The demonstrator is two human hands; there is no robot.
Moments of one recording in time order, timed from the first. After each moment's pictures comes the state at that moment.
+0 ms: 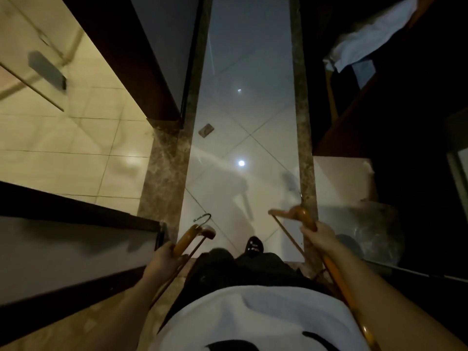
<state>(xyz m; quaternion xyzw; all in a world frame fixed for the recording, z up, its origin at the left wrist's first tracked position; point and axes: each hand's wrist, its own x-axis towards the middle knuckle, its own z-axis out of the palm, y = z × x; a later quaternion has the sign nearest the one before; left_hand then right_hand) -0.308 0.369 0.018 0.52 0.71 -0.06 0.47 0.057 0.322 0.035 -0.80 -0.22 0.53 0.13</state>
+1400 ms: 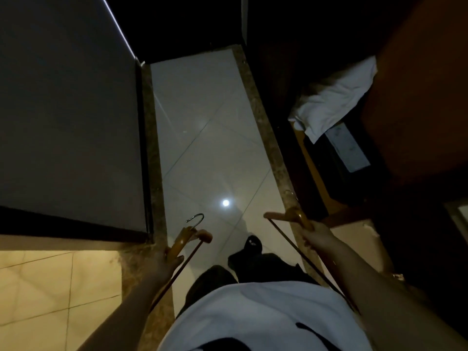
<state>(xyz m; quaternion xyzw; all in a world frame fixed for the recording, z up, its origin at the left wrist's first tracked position) -0.070 0.997 0.016 0.62 0.66 -0.08 0.42 0.285 0.854 0.029 -0.82 -0.12 0.52 0.20</state>
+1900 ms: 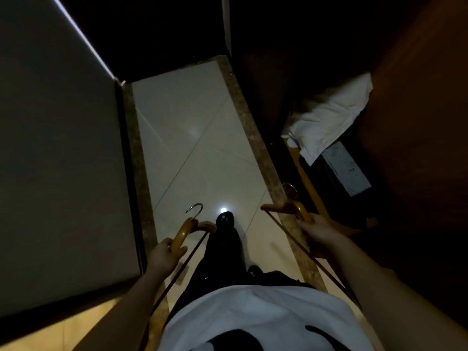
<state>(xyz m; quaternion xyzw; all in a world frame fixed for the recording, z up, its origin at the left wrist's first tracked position) 0.066 1.173 0.016 0.62 0.63 -0.09 0.45 0.396 1.006 0.044 -0.80 -0.09 0.54 0.26</state>
